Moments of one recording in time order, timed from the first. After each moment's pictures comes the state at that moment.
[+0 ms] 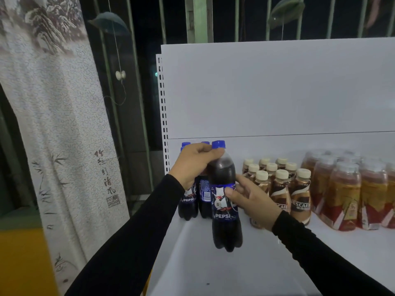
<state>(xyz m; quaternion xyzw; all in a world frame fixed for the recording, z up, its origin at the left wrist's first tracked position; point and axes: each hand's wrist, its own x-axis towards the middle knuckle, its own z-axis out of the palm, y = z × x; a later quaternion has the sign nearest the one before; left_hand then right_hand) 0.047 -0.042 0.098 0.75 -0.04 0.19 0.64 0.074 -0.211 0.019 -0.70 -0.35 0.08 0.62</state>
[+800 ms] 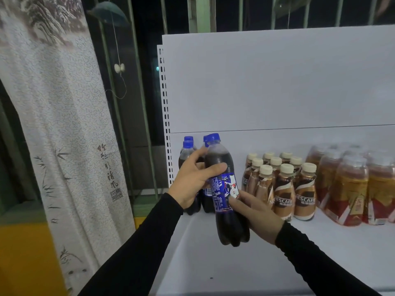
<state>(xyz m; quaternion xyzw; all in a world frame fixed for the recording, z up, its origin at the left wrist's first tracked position) 0.031 -0.034 0.056 0.68 -0.05 0.15 0.72 0.055 -0.210 -0.006 -0.66 -0.28 0.18 0.67</state>
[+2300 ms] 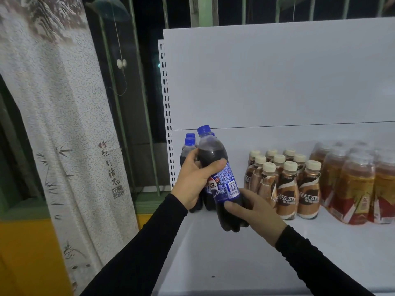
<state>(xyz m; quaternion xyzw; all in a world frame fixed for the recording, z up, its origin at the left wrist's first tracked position) 0.032 -0.038 0.049 0.66 -0.03 0.19 0.73 0.050 -0.206 -0.009 -0.71 -0.27 0.10 0.64</state>
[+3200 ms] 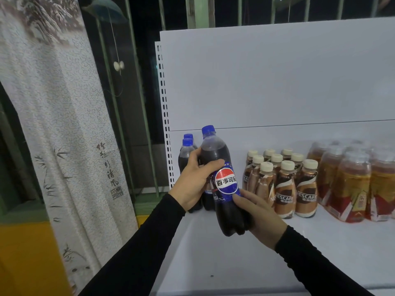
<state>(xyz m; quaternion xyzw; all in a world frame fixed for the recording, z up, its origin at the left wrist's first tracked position) 0.033 -0.044 0.051 0.64 -0.04 0.14 0.75 0.050 -0.207 -0.014 -0.58 -0.23 0.19 0.76</state>
